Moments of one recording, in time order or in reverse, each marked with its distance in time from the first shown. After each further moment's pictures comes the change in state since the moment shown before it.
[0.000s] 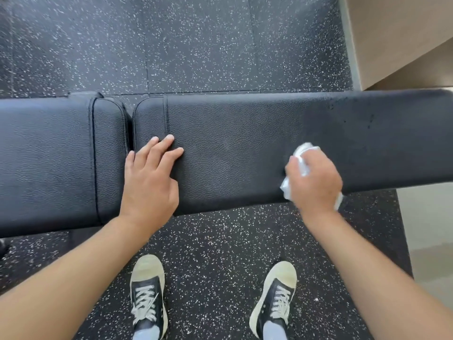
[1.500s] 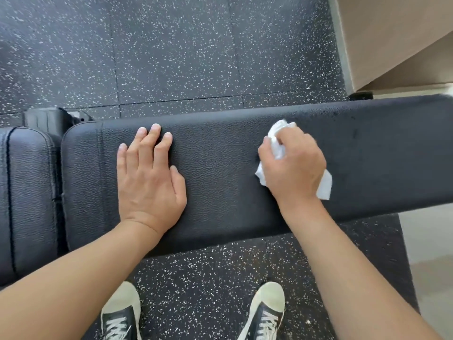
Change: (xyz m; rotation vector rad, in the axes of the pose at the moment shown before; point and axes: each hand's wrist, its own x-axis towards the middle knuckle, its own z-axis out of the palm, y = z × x) left_hand 0.084 0.083 0.061 0.146 0.154 -0.073; right_hand 0.097 0.013 0.020 -0.009 0.165 -0.189
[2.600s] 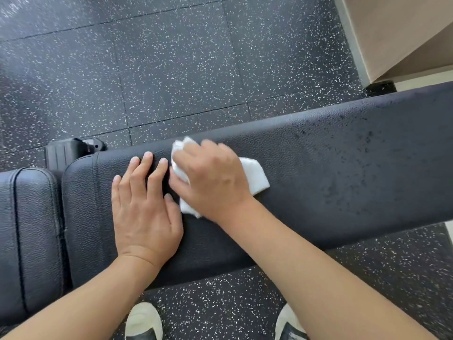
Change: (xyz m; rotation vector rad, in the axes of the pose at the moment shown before) left_hand 0.001 -0.001 0.004 0.054 -0.008 0.014; right_hand 0.003 -0.092 0.039 0.208 -0.234 -0.468
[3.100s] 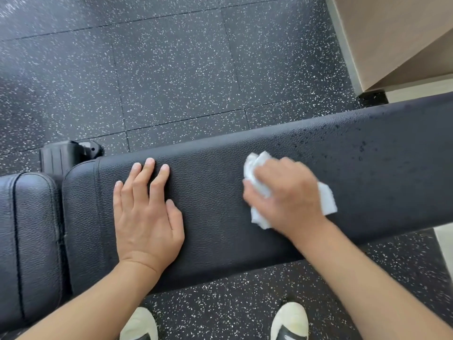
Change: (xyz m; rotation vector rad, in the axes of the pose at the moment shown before) left_hand 0.001 0.000 0.000 0.010 0.008 0.008; right_hand -0.062 0.087 -0.045 -0.151 0.120 0.051
